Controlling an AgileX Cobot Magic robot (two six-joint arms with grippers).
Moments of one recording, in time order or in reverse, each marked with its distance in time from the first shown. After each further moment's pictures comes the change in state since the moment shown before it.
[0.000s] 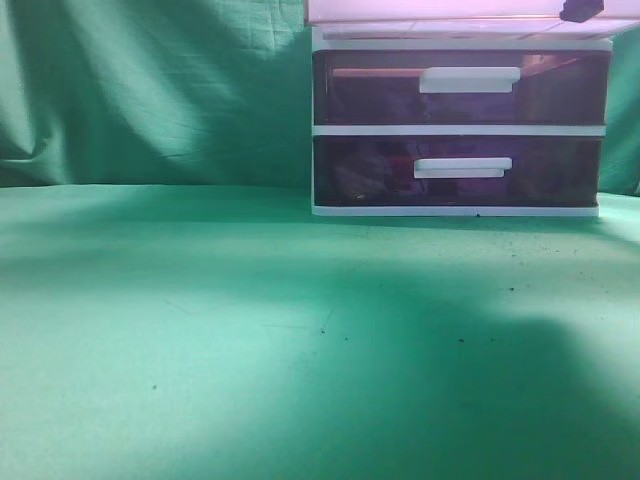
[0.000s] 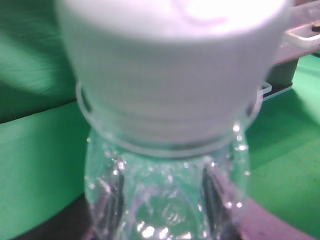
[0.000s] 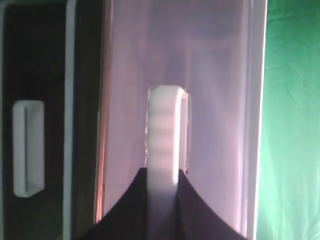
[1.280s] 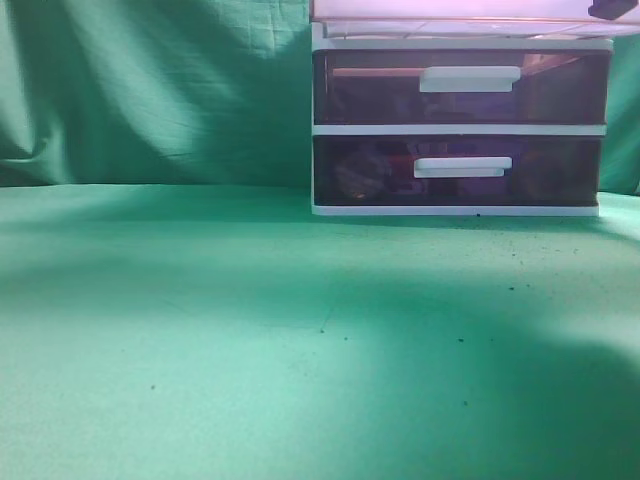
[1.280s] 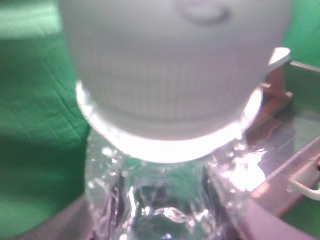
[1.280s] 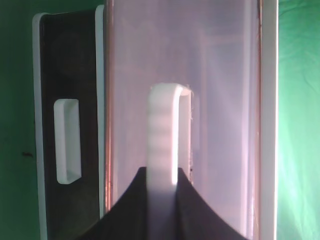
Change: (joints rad) left arm -0.156 0.321 -0.531 0.194 0.076 0.024; right arm 0.018 -0.099 0.113 0.063 0.037 0.026
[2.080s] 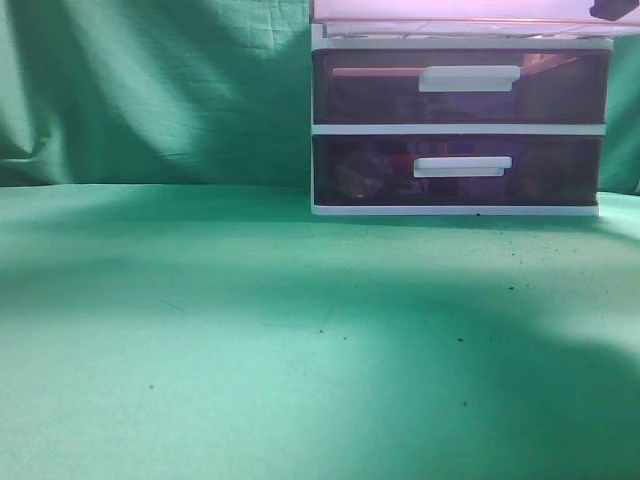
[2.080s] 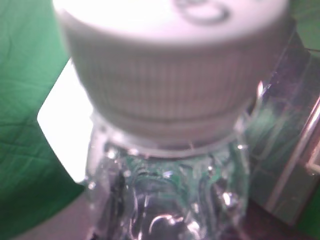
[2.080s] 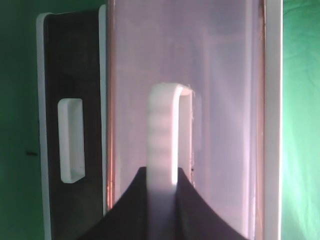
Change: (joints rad) left arm -0.127 0.609 -0.832 -0.555 0.537 1.055; right arm 0.000 -0.002 0.000 -0.002 0.012 0.004
